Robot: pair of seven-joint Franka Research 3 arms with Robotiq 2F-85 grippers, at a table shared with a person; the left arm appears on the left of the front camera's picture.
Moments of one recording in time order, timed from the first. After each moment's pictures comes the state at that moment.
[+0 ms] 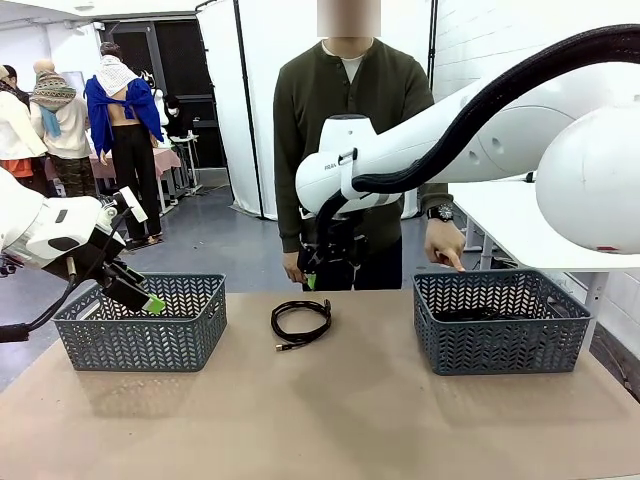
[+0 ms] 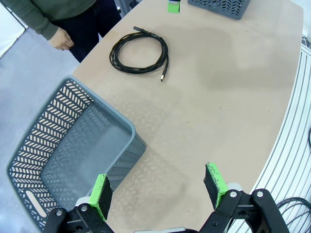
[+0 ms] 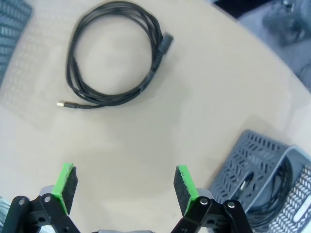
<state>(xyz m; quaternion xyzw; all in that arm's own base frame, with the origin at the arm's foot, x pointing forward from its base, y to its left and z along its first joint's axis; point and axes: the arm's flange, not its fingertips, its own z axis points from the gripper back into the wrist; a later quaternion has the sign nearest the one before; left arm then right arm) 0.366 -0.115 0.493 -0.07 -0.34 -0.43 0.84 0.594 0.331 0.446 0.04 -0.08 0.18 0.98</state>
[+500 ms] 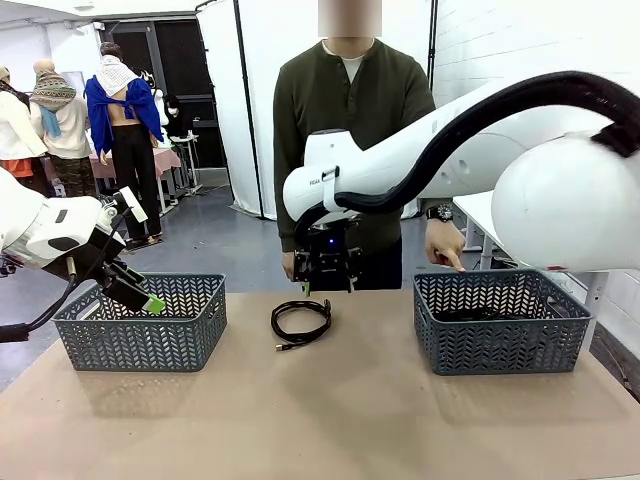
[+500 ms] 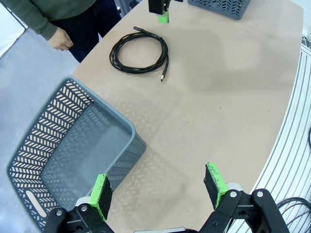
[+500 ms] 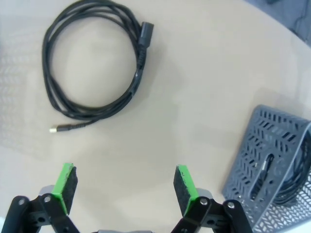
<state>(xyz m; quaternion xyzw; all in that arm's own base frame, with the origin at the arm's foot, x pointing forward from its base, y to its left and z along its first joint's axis) 0.366 -0.115 0.493 -0.07 -0.34 -0.43 0.84 0.613 0.350 0.417 0.01 -0.05 0.06 1.00</state>
